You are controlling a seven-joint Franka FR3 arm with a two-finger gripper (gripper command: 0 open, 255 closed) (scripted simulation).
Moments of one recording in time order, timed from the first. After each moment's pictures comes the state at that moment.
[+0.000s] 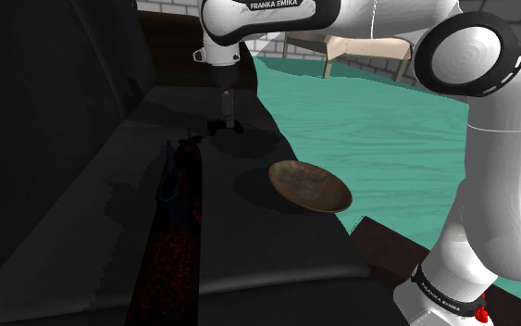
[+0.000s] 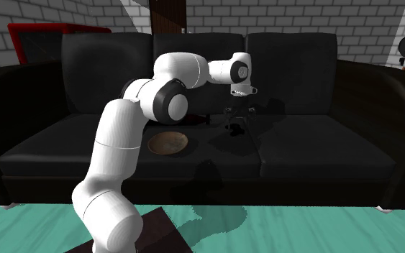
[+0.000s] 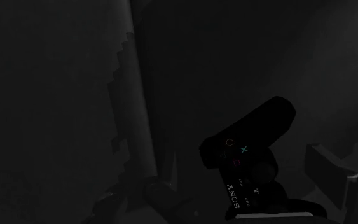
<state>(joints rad) 0.23 0.37 0.02 -1.33 -0.10 1.61 -0.60</state>
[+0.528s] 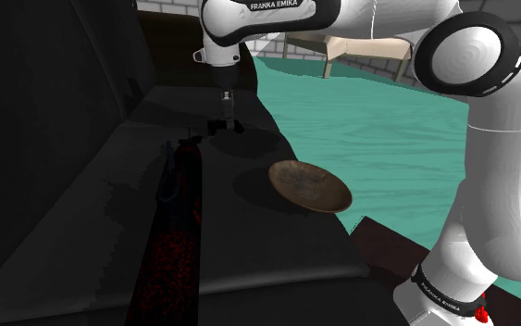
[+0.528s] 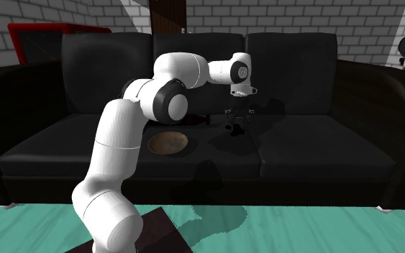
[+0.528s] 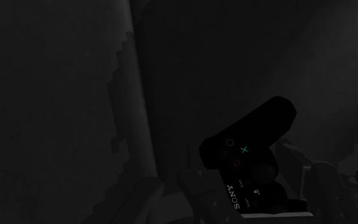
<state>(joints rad) 0.23 0.37 0.02 -1.33 -0.10 1.61 -0.60</state>
